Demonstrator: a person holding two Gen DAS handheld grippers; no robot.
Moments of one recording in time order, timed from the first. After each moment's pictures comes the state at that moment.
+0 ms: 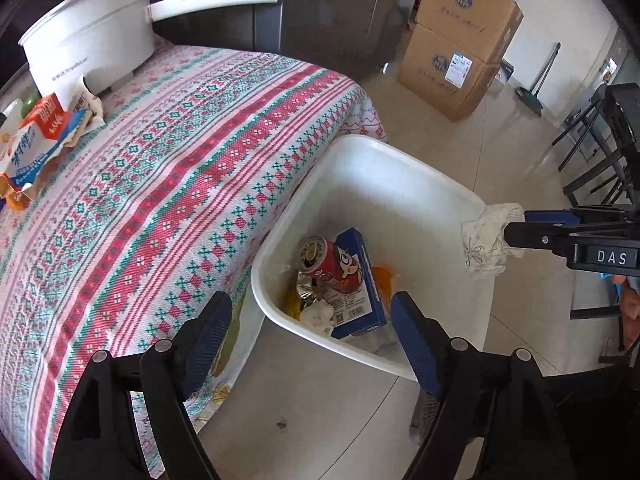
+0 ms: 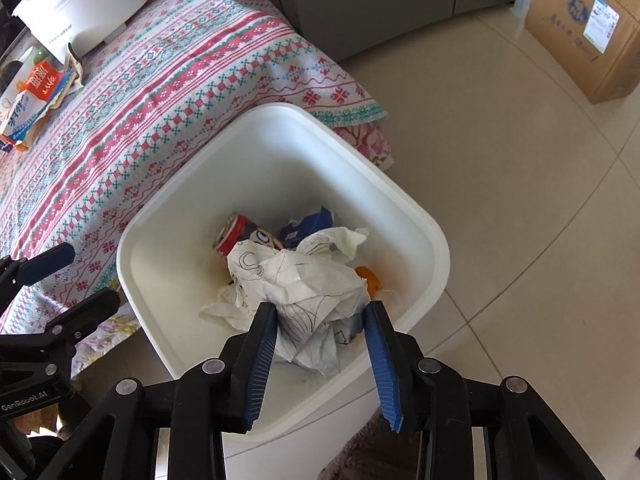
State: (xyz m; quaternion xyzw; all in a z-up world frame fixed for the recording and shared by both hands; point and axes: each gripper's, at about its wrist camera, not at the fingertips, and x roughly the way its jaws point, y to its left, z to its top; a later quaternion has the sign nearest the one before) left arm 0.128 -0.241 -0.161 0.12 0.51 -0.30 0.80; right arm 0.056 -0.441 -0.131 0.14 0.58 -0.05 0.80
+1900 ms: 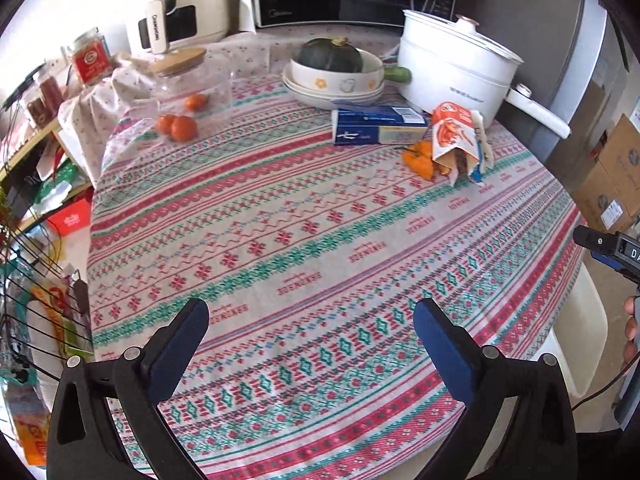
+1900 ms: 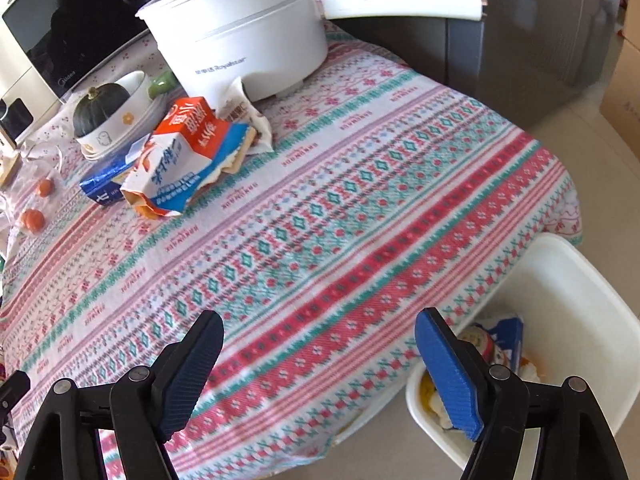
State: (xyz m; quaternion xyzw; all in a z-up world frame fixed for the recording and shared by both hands) left arm 0.179 0.112 -0.093 0.00 0.48 0.00 0.87; right arm 0.176 -0.220 -0.083 0.14 0.49 -0.01 0.86
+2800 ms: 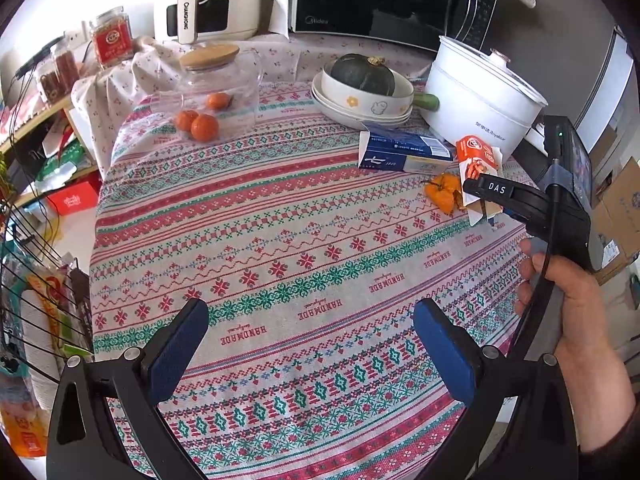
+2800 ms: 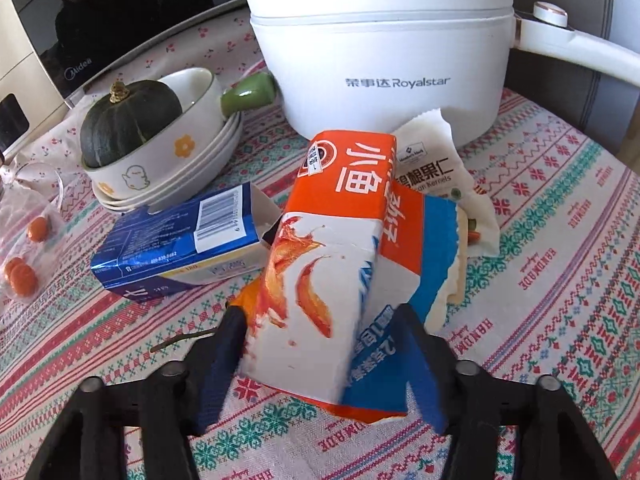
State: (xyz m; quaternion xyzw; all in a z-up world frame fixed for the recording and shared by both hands) left arm 0.195 0.135 -0.087 -0.05 0.48 0.01 0.88; right arm 0.330 -0.088 -0.128 0.12 0.45 0.00 0.88
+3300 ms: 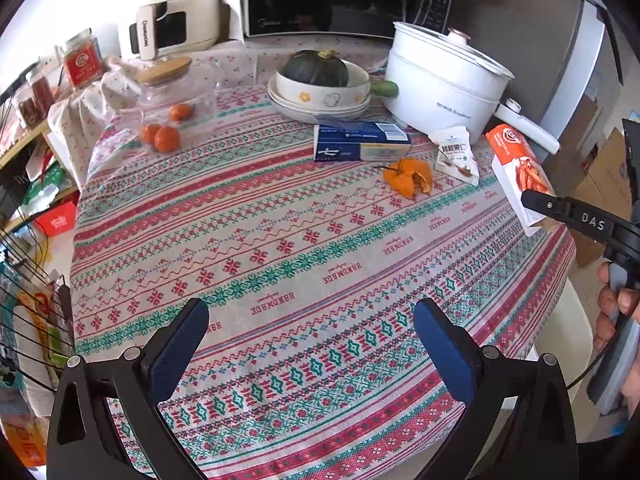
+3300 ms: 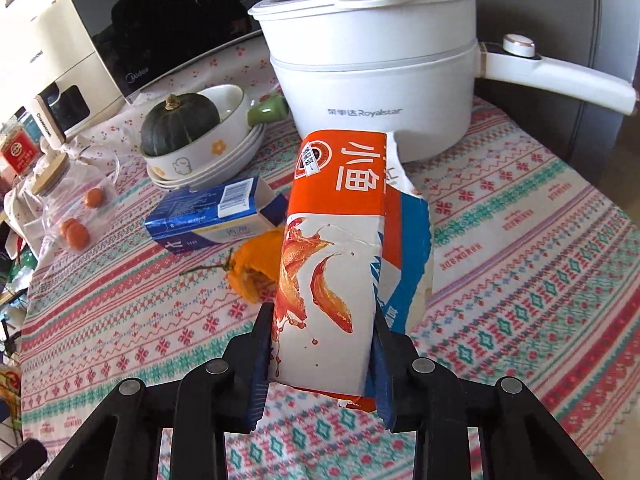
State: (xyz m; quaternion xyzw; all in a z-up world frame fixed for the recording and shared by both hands) left arm 0.186 0.089 -0.087 -0.02 0.47 -0.03 0.88; right arm 0.257 -0.151 -0.075 0.10 0.44 0.07 0.89
